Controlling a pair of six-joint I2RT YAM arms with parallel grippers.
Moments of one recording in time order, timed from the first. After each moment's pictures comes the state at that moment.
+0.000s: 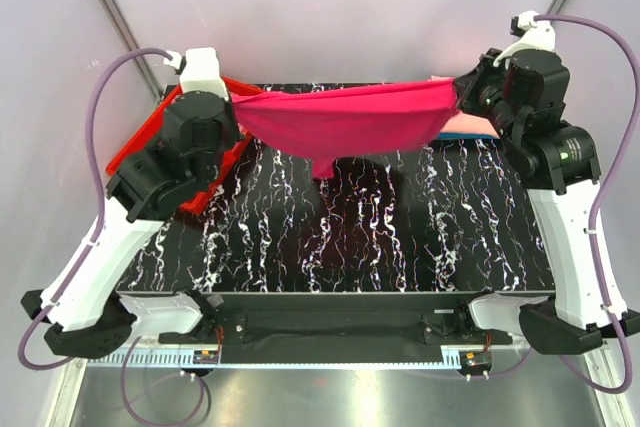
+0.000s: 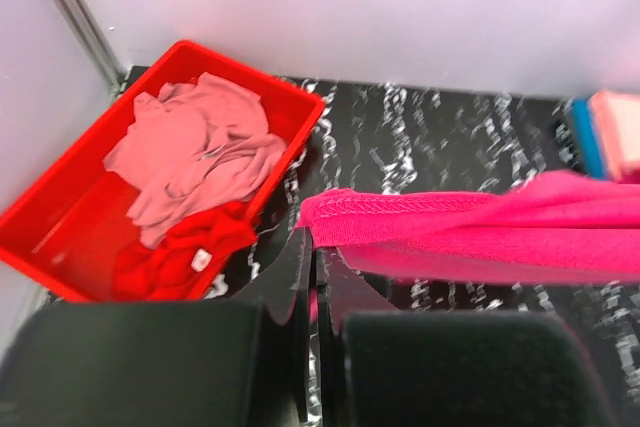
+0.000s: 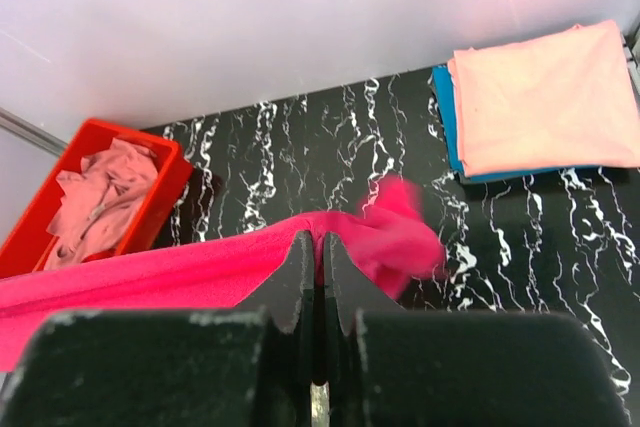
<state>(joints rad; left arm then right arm) -0.75 1.18 1.72 -0.84 -0.76 -0.28 0.31 1.26 1.86 -0.82 0.23 0.38</state>
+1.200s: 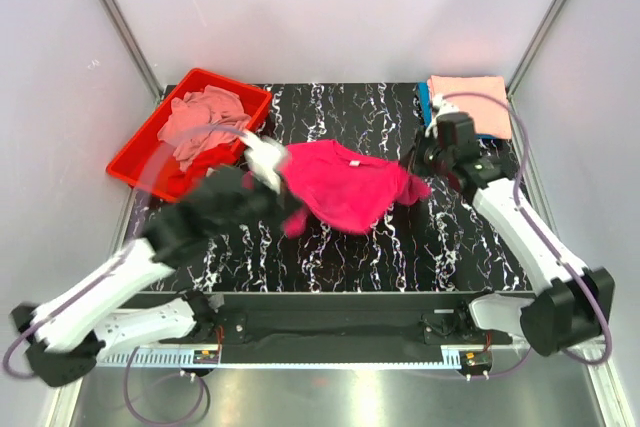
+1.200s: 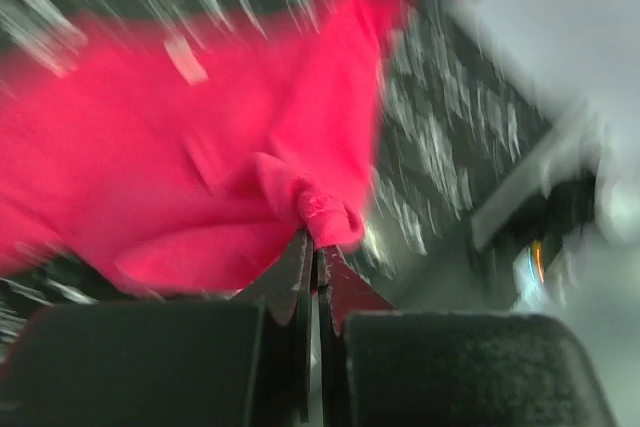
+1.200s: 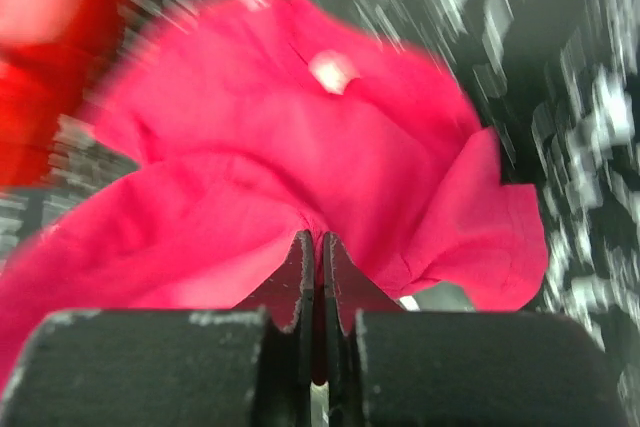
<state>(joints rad) -0.84 0.88 1.20 -0.60 -0.02 -0.33 0.32 1.23 1.16 -0.48 -0.12 0.41</state>
